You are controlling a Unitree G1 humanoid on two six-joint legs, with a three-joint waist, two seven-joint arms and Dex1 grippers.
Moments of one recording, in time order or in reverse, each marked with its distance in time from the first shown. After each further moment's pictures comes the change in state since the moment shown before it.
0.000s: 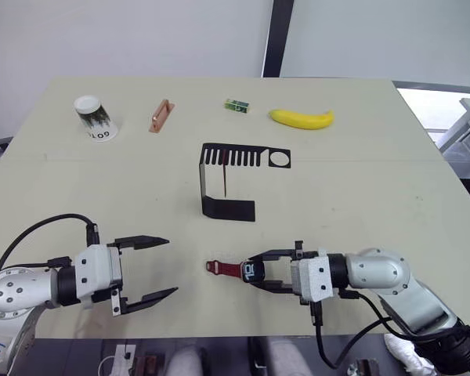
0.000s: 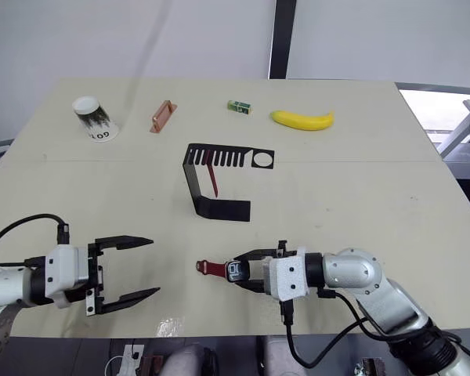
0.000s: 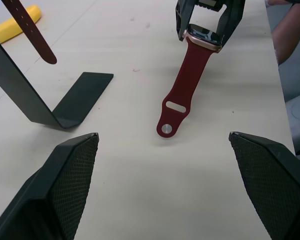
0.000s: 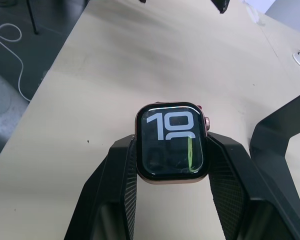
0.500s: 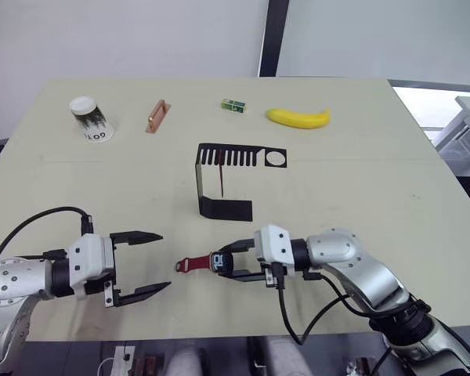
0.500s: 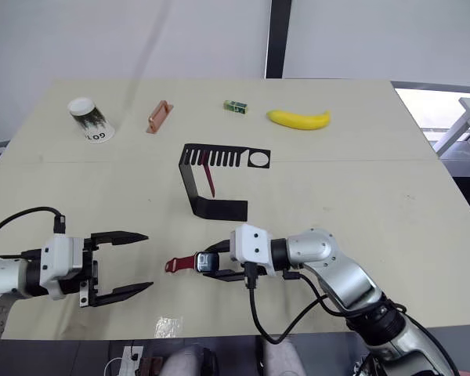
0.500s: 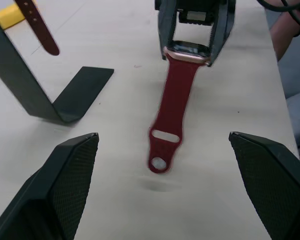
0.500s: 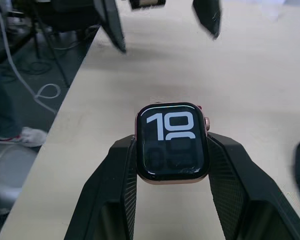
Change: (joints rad) left arm -0.047 0.047 0.021 0.082 -0.044 0.028 -0.051; right arm -0.232 0.225 0.136 0.089 0.134 0.466 0.059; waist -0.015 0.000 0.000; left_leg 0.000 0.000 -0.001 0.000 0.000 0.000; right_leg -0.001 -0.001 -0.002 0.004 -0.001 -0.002
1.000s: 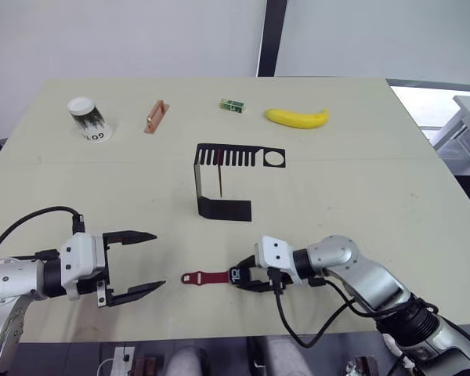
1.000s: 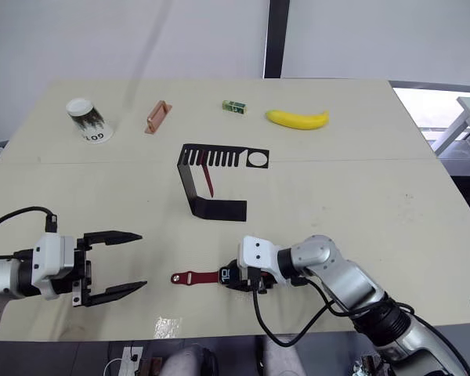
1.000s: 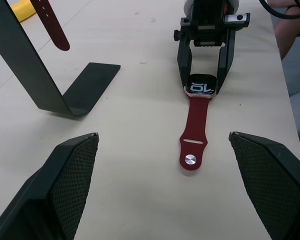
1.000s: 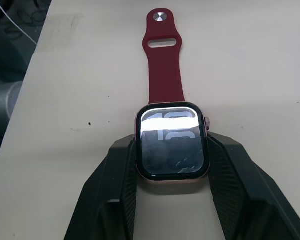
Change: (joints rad) left arm 0.014 -0.004 0.021 0.030 -0.003 -0.009 -0.023; right arm 0.022 -0.075 0.031 0.039 -0.111 0.074 0.013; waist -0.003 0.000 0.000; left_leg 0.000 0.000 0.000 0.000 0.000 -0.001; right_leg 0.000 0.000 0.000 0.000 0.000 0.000
